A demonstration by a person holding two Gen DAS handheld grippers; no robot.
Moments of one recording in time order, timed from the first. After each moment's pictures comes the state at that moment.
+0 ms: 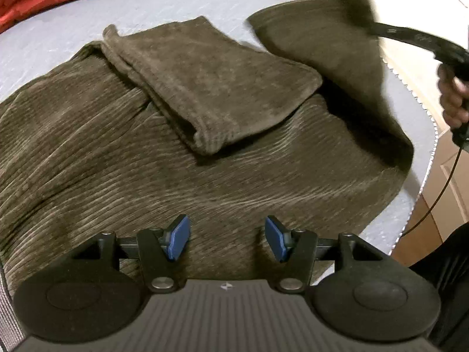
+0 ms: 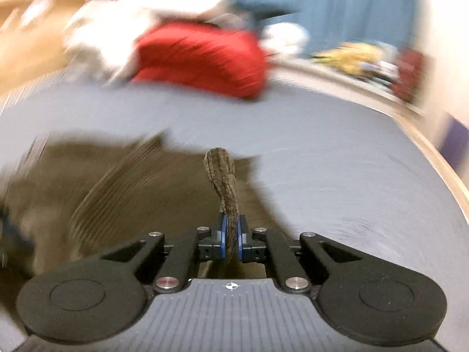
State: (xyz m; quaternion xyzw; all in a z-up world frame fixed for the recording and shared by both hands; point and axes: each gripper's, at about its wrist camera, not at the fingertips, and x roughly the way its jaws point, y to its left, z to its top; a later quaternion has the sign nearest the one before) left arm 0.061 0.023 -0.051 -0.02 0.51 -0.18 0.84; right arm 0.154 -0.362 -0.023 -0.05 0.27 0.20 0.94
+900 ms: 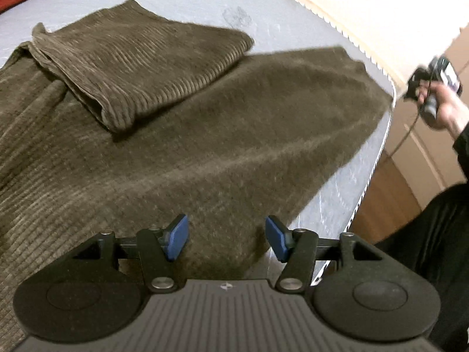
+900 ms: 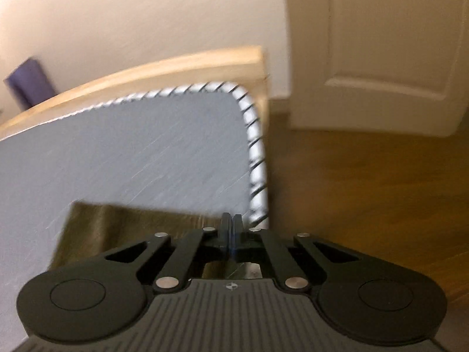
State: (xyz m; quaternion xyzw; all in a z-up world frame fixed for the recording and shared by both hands) left arm 0.042 -0.023 -0.073 0.02 0.53 -0.28 0.80; right arm 0.091 -0.691 -0.114 0.30 0.31 -0.47 0.77
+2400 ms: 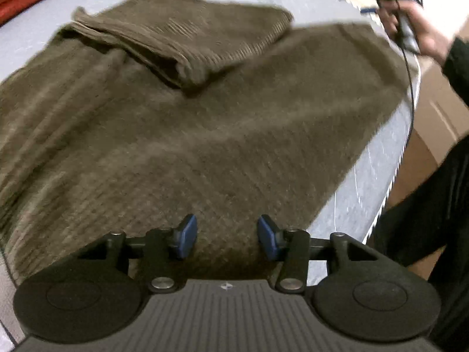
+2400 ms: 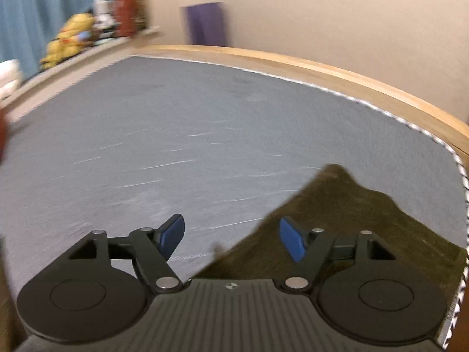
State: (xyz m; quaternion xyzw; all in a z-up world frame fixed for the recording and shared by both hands) left arm 0.026 0.035 -0.072 0.06 0.53 -0.23 0.81; right arm 0.244 -0.511 -0.116 0.13 0.34 -0.16 0.92
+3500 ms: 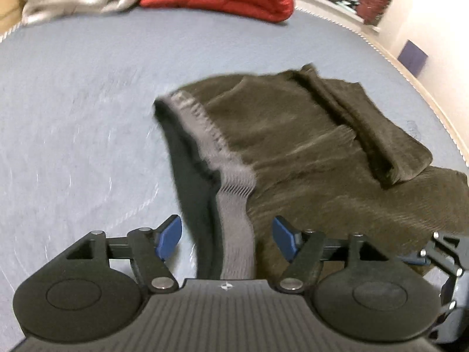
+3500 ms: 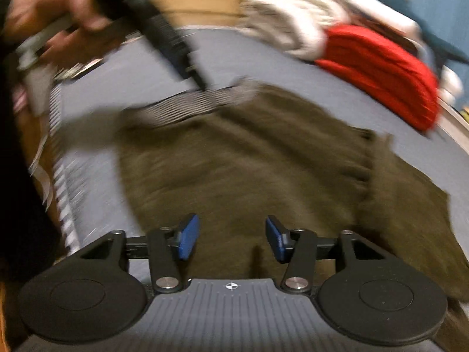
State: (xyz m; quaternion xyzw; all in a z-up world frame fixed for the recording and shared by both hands) left arm -0.020 0.243 -0.038 -0.12 0.47 0.03 0.87; right arm -0.027 -0.141 -0.117 -0.29 0.25 0.53 0.76
